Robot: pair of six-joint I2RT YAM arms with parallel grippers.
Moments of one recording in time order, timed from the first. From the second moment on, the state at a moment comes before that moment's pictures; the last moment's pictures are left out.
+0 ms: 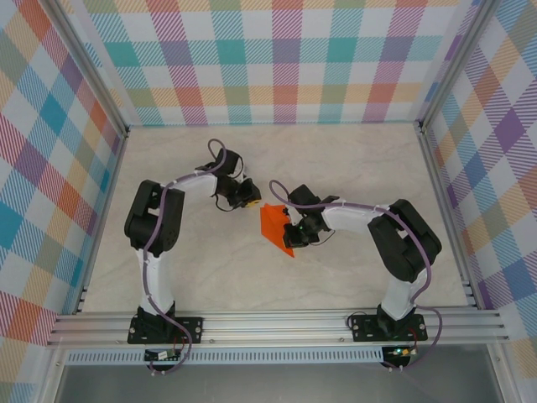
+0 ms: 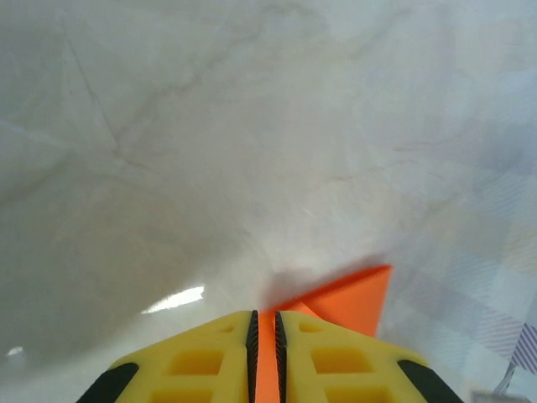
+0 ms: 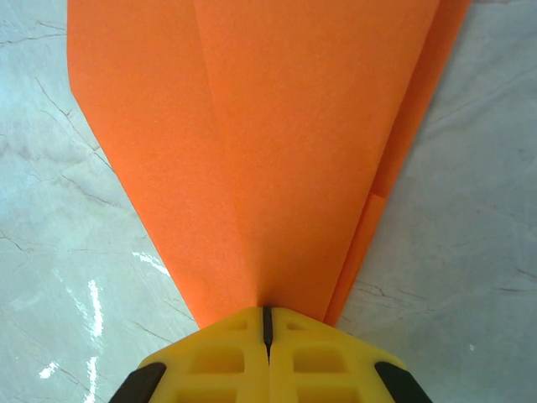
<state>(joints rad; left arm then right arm) -0.36 2.01 1.34 -0.40 0.51 -0.66 0.68 1.80 1.01 -0.50 -0.35 0.42</state>
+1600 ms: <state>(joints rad) -0.56 2.01 1.15 -0.19 0.56 -0.73 0.68 1.68 0.99 -0.56 -0.51 0.51</state>
